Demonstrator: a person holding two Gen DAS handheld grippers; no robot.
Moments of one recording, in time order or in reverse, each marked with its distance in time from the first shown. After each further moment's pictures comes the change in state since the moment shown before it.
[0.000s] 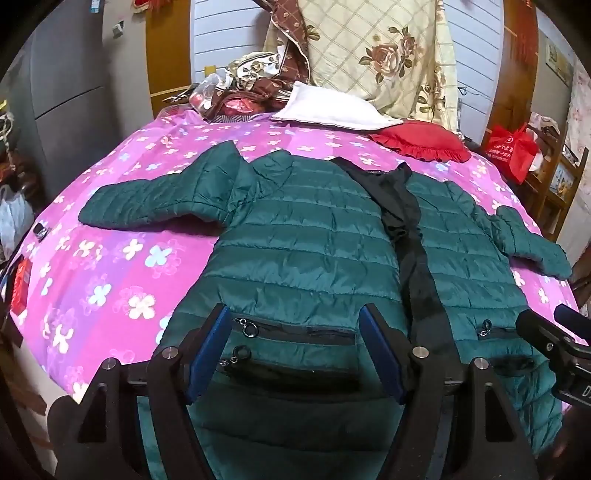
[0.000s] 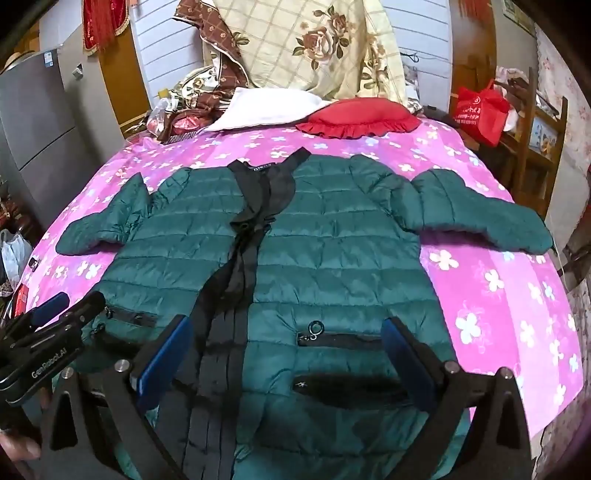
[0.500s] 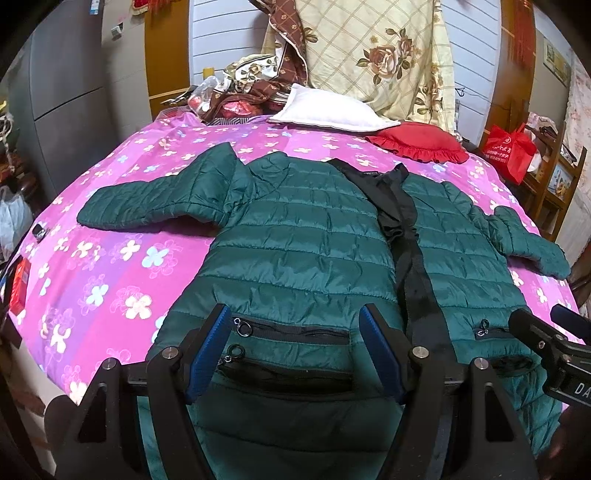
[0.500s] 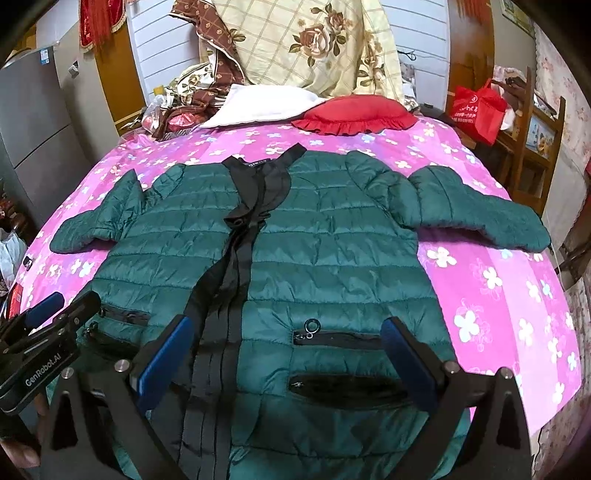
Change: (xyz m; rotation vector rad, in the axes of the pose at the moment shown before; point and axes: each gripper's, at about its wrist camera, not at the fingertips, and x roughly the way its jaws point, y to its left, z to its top) left arm 0.002 0.000 -0.001 0.002 -0.010 -0.002; right arm 0.006 0.002 -0.002 -0.003 0.004 -0.020
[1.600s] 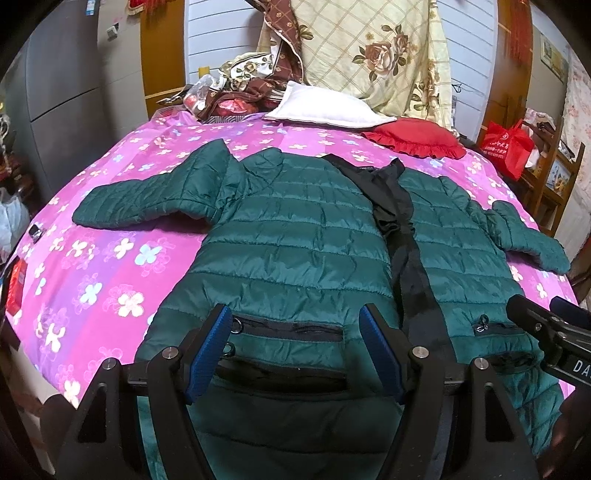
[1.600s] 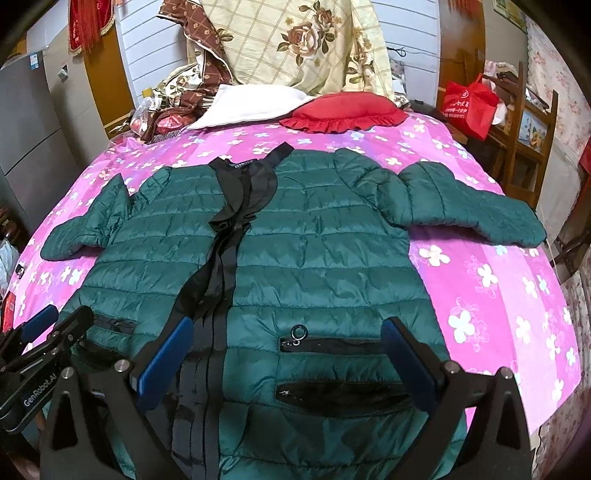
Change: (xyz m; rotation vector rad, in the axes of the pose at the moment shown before) left arm 0.003 -0.008 -0.005 0.018 0.006 -0.002; right arm 0.007 -0.008 0.004 0.014 -0.064 -0.036
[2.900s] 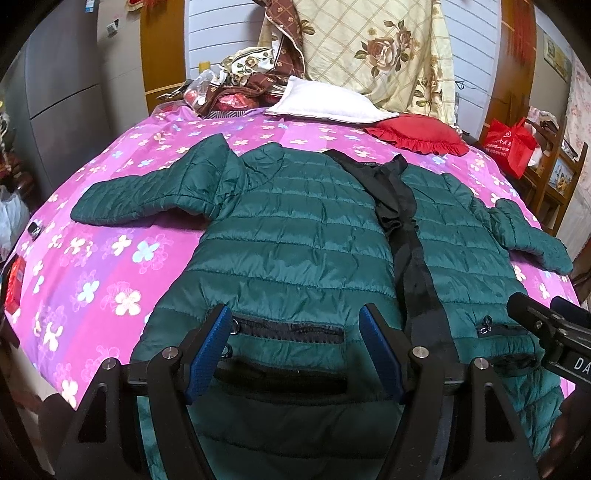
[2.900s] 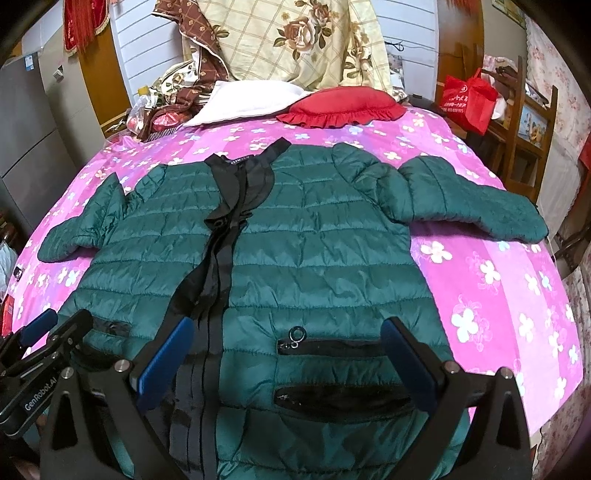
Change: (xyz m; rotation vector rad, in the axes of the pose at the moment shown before) left arm 0.006 0.002 -0.003 -0.007 0.016 -0.006; right arm 0.008 -0.001 0.001 0.011 0.028 -0.001
